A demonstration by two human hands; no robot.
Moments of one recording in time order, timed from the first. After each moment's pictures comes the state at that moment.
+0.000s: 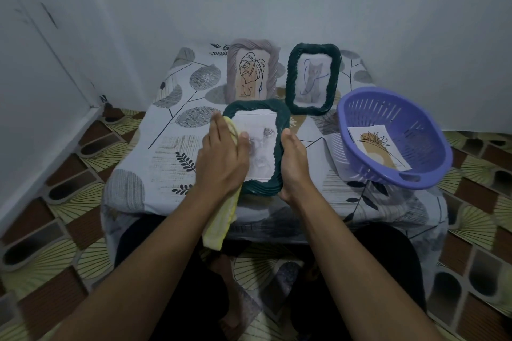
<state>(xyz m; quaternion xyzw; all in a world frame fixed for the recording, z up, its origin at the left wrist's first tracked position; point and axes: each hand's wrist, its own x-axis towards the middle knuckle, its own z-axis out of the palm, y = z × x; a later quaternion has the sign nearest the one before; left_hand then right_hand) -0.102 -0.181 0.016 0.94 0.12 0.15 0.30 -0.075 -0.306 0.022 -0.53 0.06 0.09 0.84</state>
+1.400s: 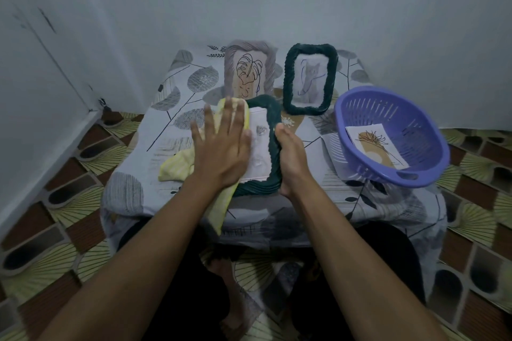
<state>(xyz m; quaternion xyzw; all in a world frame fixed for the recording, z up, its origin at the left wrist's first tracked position) -0.083 -0.171 0.018 0.98 0.03 0.14 0.13 -0.072 -0.307 0.038 -0.52 0.03 0.12 0.85</state>
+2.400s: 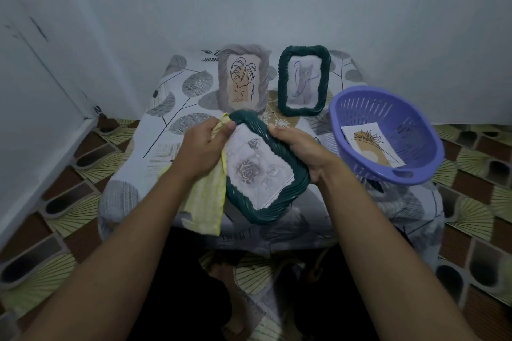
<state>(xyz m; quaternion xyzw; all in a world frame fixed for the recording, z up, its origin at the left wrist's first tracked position) -0.076 -0.135 0.032 0.89 0.01 0.19 0.41 -0.051 -0.352 0.063 -0.59 -0.04 0.31 0.75</state>
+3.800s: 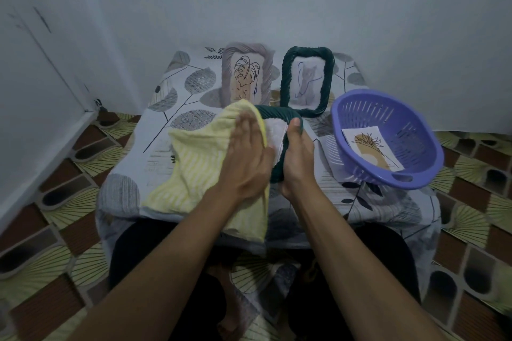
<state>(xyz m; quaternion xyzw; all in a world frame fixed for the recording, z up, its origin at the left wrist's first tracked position) -0.094 -0.217 0.022 0.96 -0.05 0.10 0.27 -0.078 -0.319 0.047 -0.56 0.05 0.02 0.83</state>
